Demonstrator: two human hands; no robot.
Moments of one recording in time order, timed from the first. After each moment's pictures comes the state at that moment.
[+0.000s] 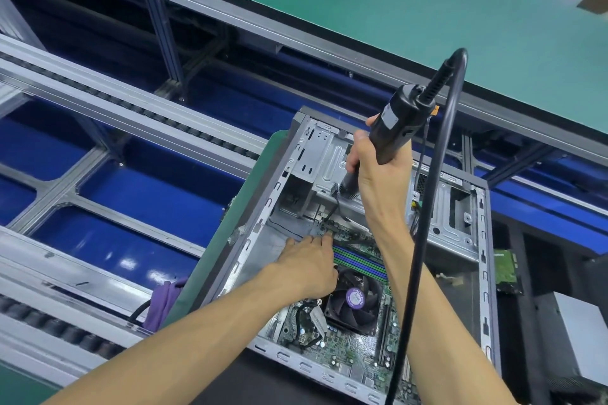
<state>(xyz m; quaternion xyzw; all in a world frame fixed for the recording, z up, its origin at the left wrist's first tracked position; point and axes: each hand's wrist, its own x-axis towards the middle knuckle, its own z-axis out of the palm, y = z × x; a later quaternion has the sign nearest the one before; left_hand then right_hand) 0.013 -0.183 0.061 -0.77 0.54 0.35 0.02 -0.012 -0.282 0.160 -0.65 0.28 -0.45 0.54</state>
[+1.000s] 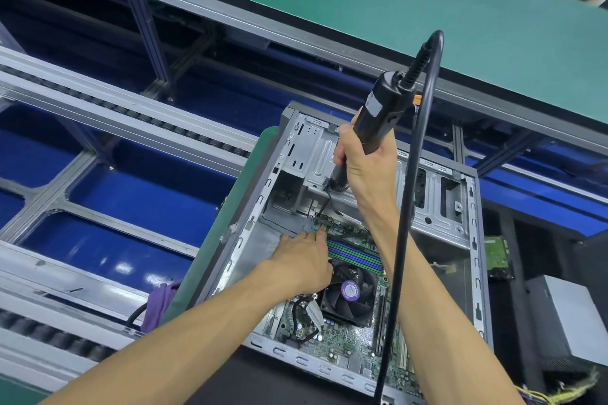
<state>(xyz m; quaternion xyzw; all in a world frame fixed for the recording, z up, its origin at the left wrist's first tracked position) 0.011 -0.184 0.061 -0.77 0.54 0.35 0.04 -0.015 -0.305 0.132 -0.65 0.28 -0.43 0.56</state>
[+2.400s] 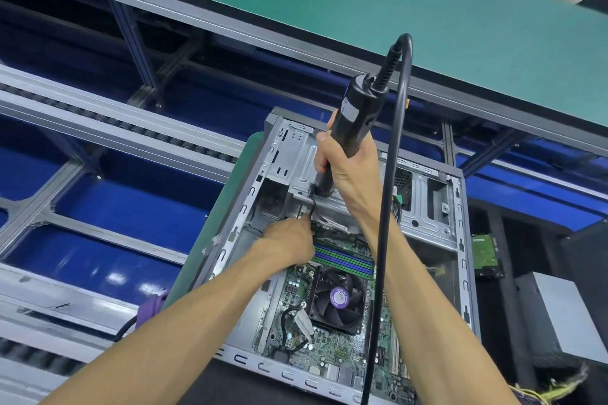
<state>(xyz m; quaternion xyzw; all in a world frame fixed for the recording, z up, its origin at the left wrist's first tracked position) 0.036 -0.224 0.056 -0.81 0.47 0.35 0.02 -0.016 -0.317 0.130 -0.67 0.22 -0.38 0.60</state>
